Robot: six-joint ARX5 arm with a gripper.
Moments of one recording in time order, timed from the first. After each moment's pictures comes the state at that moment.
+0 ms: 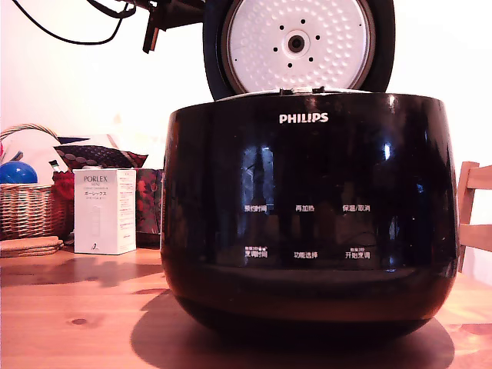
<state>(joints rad) -0.33 1.75 1.69 -0.28 0.91 -0.39</state>
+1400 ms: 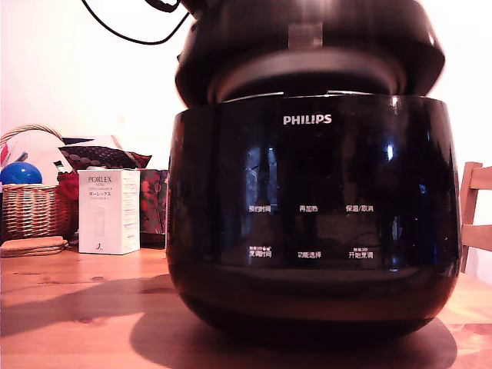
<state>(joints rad) -0.68 1.75 1.71 -0.83 0.40 -0.06</state>
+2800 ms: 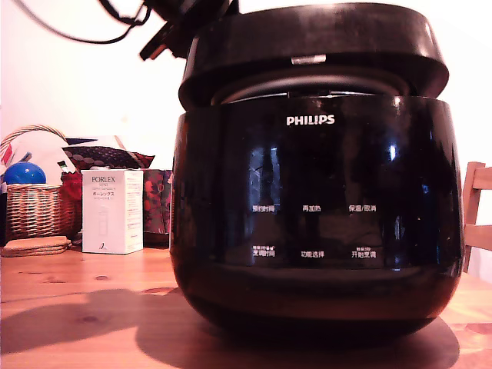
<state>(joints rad) -0.73 1.44 1.17 -0.28 0.16 -0.20</state>
